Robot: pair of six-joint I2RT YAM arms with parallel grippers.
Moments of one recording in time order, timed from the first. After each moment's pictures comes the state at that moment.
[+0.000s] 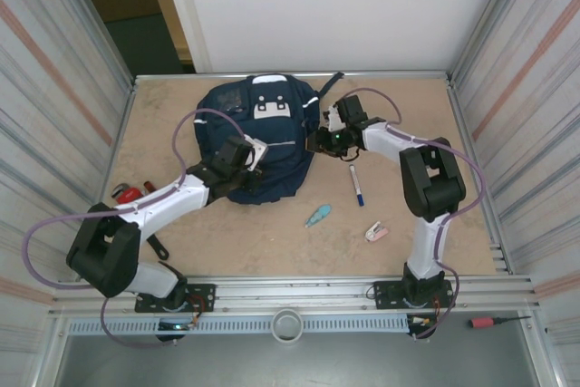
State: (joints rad) left arm -0.60 1.41 0.85 -0.29 -0.08 -0.01; right arm 0.37 1.93 1.29 -0.33 -0.48 0.49
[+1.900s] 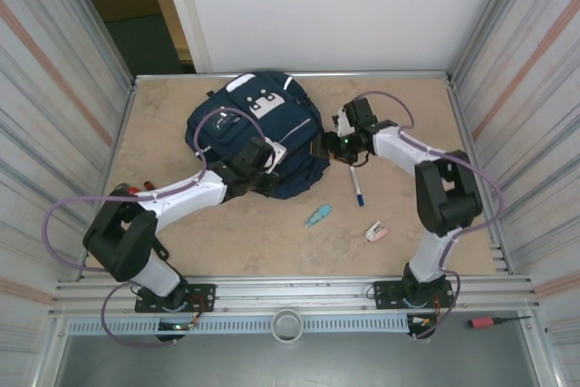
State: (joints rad) left arm -0.70 1.53 0.94 -0.30 -0.09 -0.03; right arm 0.37 1.77 1.19 -0.44 -0.43 0.48
